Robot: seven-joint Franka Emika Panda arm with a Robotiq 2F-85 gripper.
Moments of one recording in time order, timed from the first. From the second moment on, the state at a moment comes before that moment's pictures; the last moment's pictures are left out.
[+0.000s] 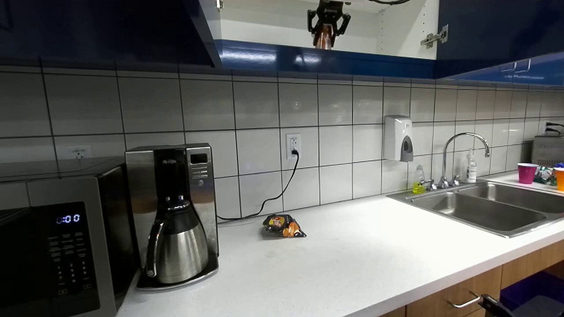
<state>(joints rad) -0.03 0.10 0.08 -1.14 -0.19 1.91 0.33</state>
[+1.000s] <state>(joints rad) -0.03 0.05 0.08 -1.13 -0.20 1.86 0.33</state>
